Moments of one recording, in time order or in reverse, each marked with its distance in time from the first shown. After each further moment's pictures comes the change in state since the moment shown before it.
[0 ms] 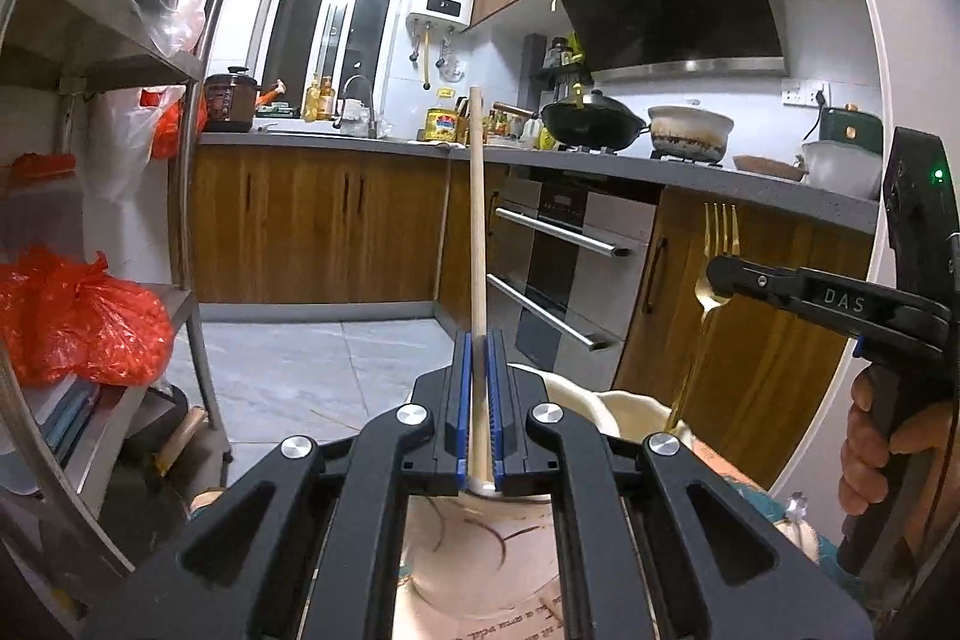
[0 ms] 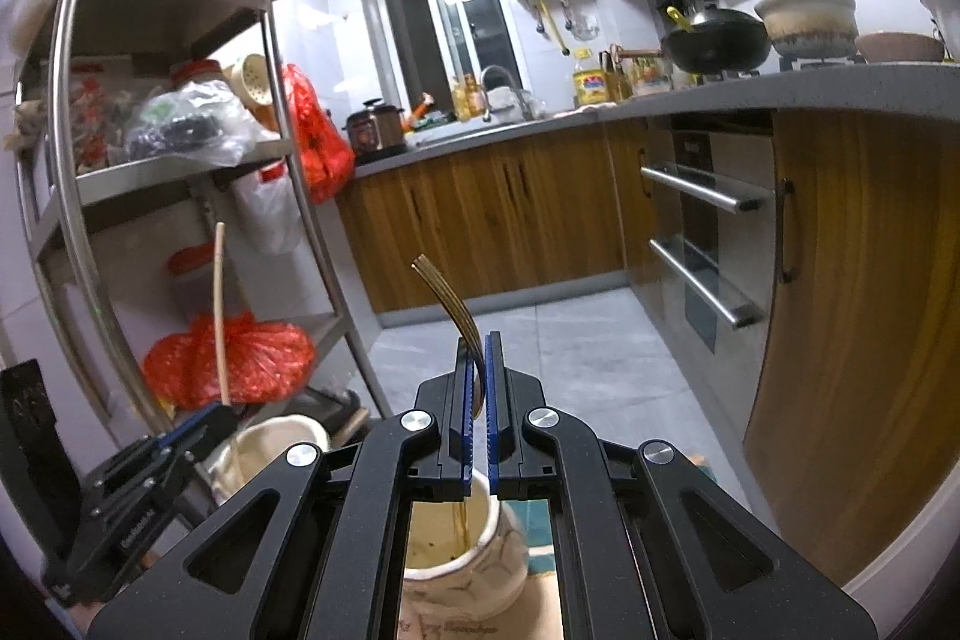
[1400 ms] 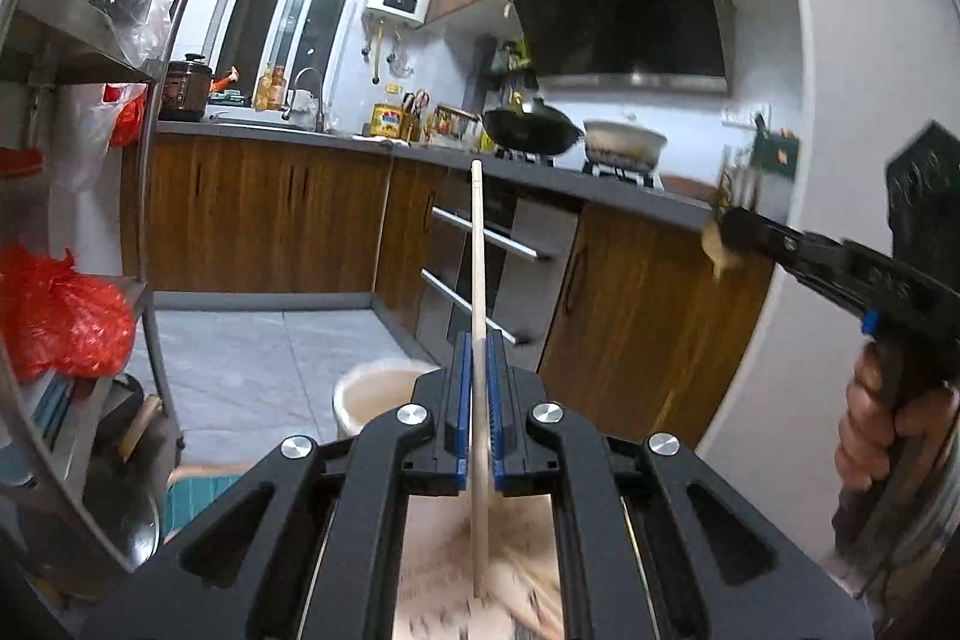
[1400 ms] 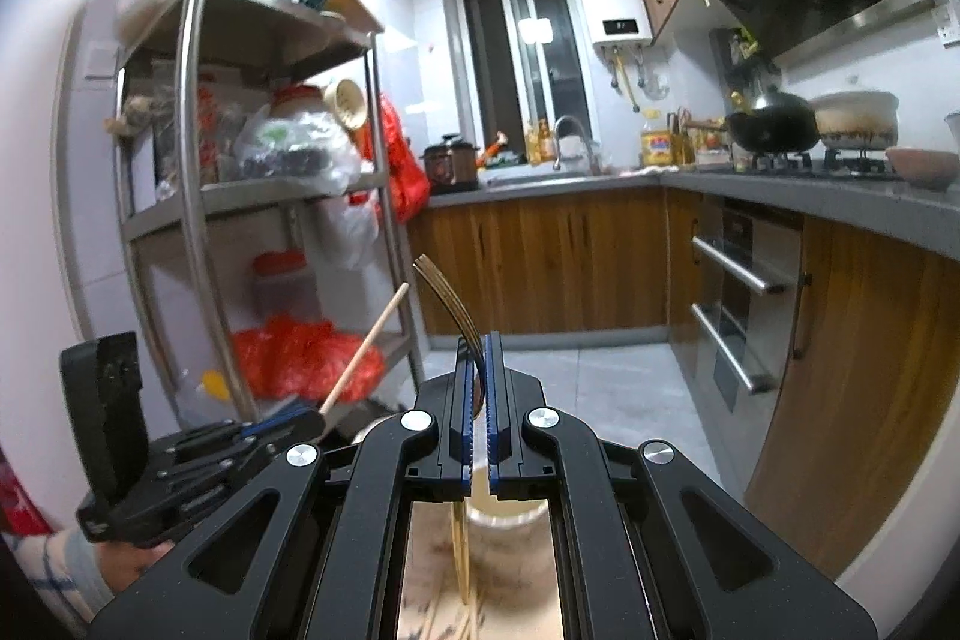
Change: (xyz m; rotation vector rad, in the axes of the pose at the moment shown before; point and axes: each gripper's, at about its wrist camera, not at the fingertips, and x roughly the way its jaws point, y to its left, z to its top) left arm -0.051 -0.012 0.028 -0.057 0.010 -0.168; right arm -0.098 0.038 0.039 -0.137 -0.108 0.131
